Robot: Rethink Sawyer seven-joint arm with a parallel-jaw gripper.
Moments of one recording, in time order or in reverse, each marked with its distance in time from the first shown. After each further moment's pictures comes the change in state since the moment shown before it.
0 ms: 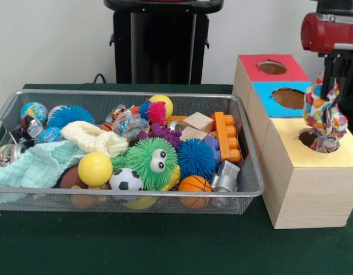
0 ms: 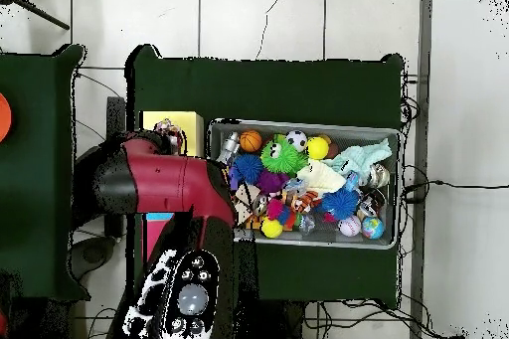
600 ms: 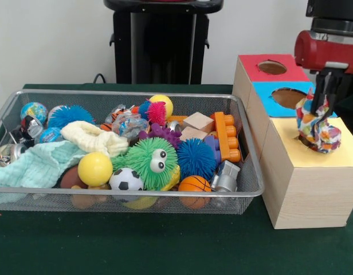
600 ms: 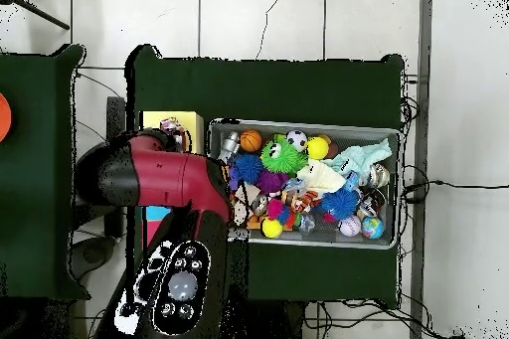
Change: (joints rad) arm 0.043 0.085 -0.074 -0.042 0.050 0.000 0.002
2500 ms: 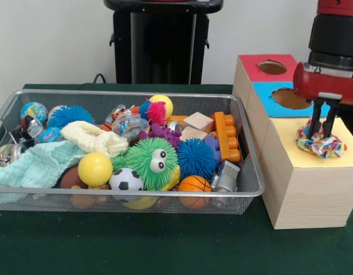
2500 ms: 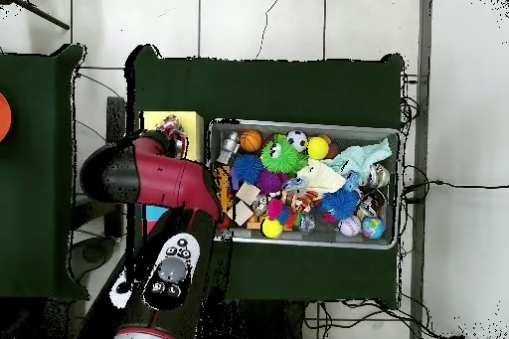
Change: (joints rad) arm 0.062 0.127 -0.053 -0.001 0.178 -0.105 0.083
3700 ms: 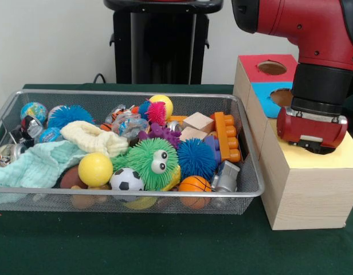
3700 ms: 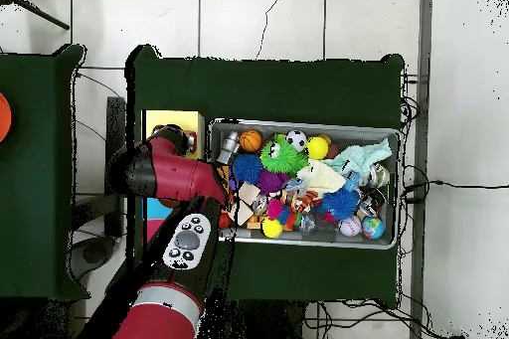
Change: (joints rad) arm -0.030 0.132 0.034 -0.034 0.006 -0.194 0.000
